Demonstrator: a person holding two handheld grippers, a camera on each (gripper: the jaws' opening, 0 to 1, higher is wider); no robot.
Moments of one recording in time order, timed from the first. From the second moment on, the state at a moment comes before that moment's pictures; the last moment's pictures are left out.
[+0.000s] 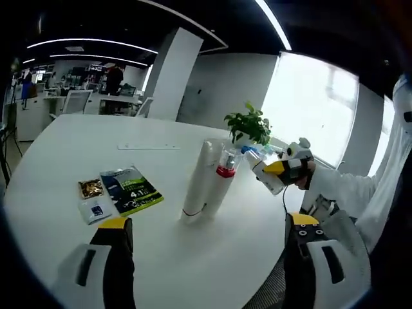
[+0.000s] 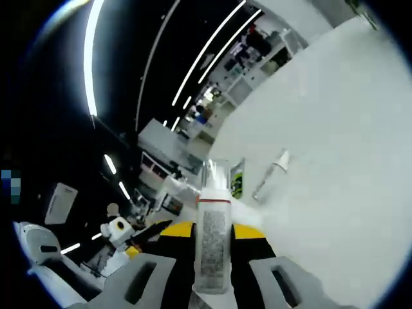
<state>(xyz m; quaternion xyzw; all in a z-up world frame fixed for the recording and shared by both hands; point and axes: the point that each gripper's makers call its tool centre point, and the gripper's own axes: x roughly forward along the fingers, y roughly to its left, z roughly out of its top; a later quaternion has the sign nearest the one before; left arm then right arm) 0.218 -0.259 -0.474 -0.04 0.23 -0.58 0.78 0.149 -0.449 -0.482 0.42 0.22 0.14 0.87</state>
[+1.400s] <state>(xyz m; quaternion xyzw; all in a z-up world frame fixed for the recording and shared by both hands) 0.184 -0.313 -0.387 -0.23 0.19 -0.66 0.69 0.139 -0.321 -0.410 0.26 0.20 0.31 0.89</state>
